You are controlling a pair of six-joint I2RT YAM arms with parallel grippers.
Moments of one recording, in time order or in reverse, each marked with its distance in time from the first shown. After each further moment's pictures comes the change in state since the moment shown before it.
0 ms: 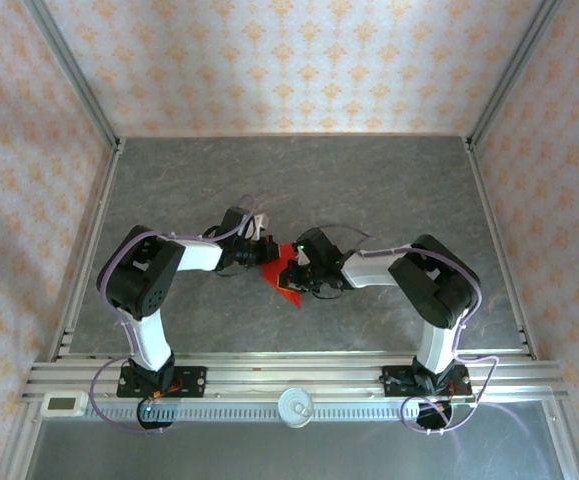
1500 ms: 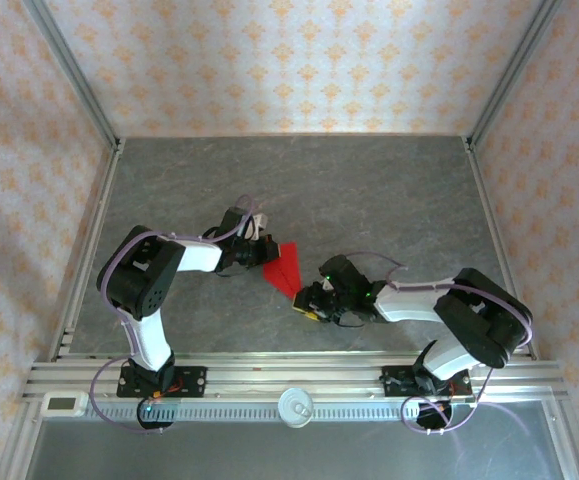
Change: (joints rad) left arm 0.000 0.000 -0.014 0.034 0.001 -0.055; right arm 0.056 -0.317 -0.346 0.104 0.045 0.317
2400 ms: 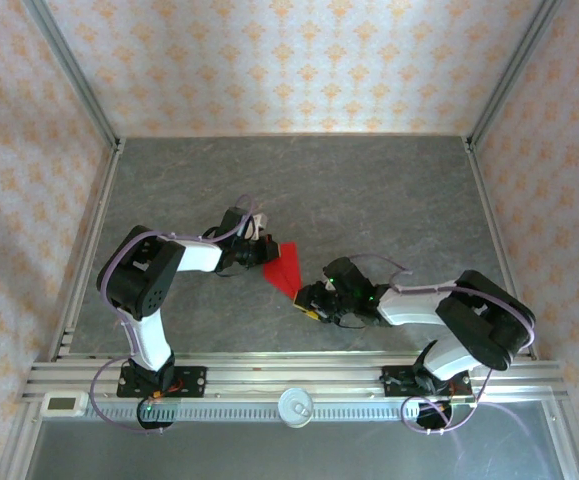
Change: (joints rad) left arm 0.000 -0.002 0.001 -0.003 -0.001 0.000; right arm -0.001 -0.023 -0.044 0.068 0.023 0.058
